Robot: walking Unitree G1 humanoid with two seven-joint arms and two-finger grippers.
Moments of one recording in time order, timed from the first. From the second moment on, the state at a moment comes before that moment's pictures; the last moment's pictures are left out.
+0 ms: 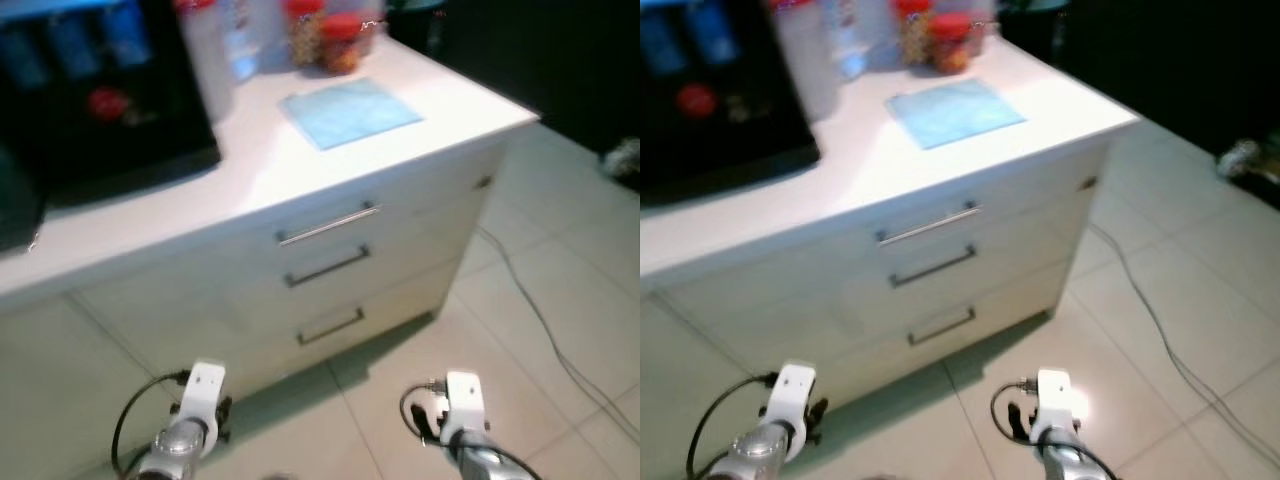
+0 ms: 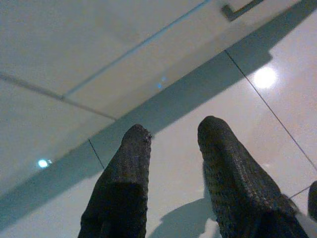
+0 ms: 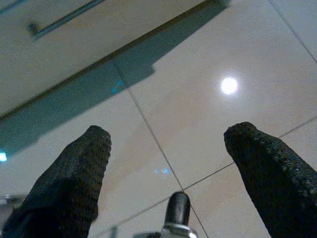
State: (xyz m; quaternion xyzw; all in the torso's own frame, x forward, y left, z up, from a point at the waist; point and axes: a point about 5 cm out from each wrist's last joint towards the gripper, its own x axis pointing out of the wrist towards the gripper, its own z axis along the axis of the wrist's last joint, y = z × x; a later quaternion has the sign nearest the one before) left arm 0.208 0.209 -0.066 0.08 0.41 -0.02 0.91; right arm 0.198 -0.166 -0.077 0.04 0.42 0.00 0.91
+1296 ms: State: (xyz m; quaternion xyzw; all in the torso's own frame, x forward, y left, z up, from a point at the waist) left arm 0.204 0.208 -0.069 0.07 0.42 -0.01 0.90; right arm 0.203 -0.158 -0.075 0.05 0.42 0.02 0.91
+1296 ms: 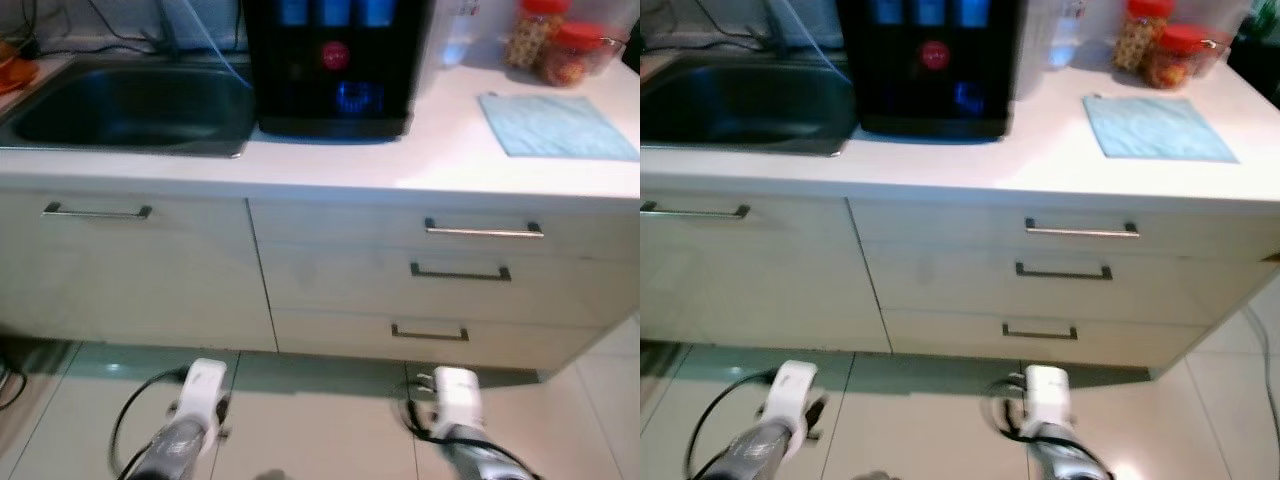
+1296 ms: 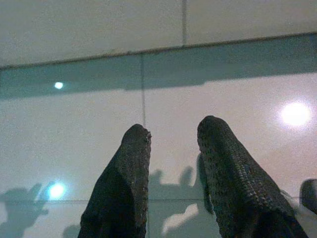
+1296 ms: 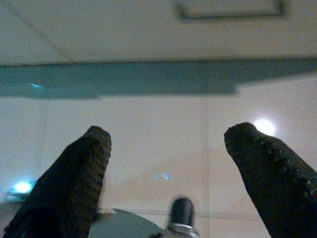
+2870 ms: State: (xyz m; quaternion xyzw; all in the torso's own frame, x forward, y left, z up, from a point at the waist) left arm 0.256 0.208 -0.025 0.09 0.25 0.05 0.96; right arm 0.214 -0.175 -0.062 0.00 0.33 -0.03 0.94
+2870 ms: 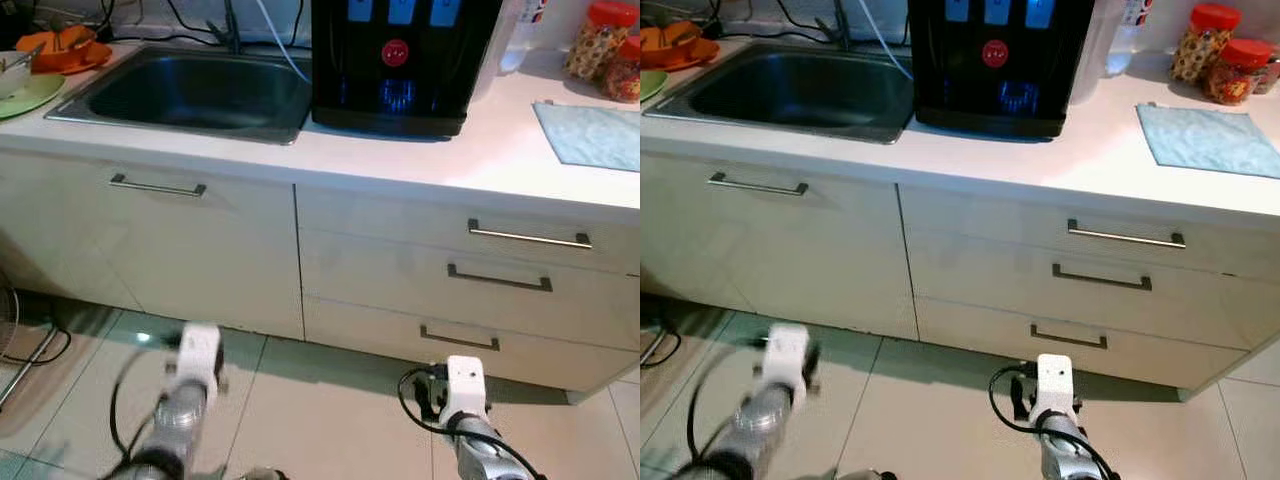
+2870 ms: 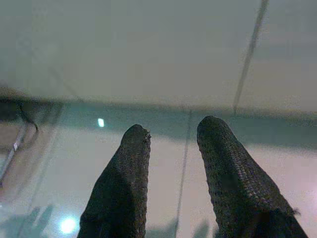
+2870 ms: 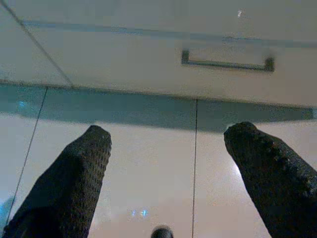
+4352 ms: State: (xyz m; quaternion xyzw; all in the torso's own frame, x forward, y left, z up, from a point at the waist) left arm 0.339 0.173 0.139 0.07 -0.19 0.03 0.98; right arm 0.345 -0.147 0.135 0.02 -0.16 0.00 0.99
